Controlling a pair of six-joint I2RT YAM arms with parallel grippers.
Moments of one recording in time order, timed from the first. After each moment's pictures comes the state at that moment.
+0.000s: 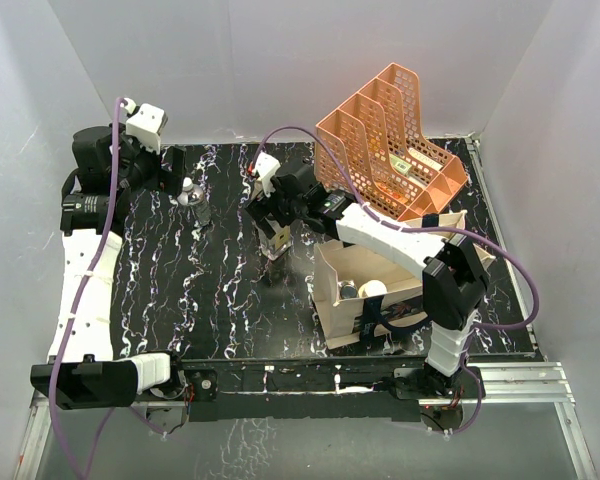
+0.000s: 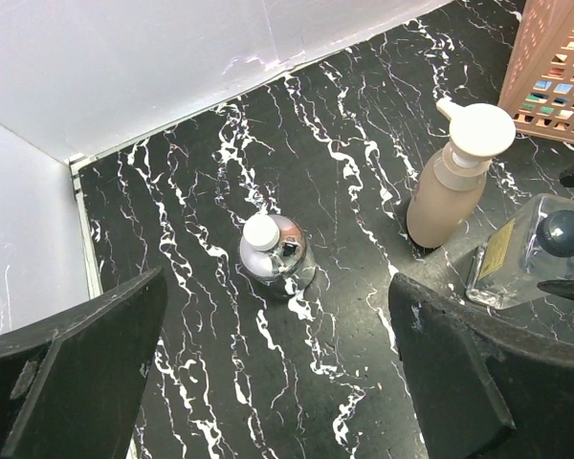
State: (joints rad) left arm 0.04 1.22 1.48 -0.64 0.29 0.31; right arm 0.80 1.82 1.56 -0.29 -0.03 -0.12
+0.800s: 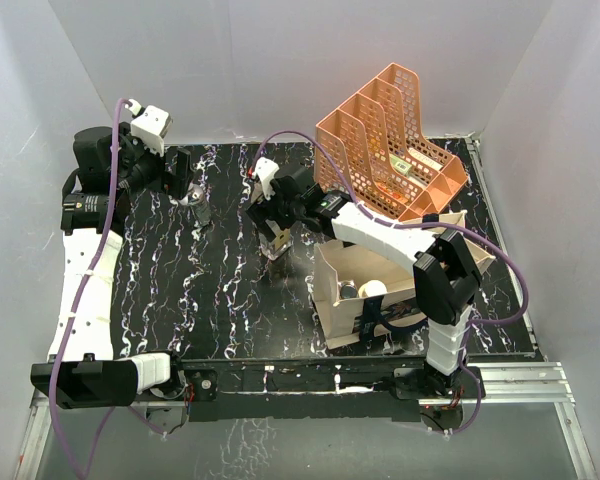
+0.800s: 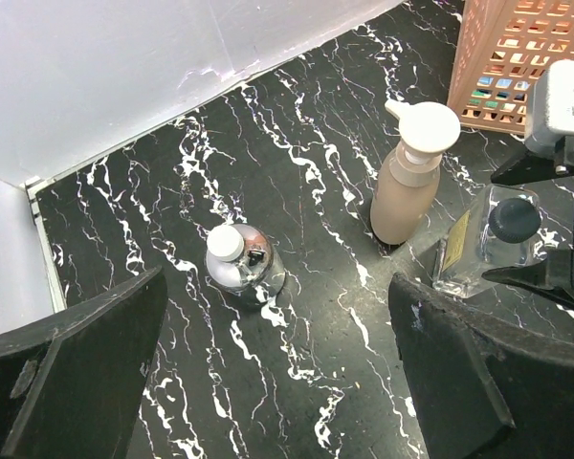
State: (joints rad) left arm 0.04 1.22 1.48 -0.65 0.40 0.32; right arm 0.78 1.87 1.56 -0.30 -0.05 -0.11
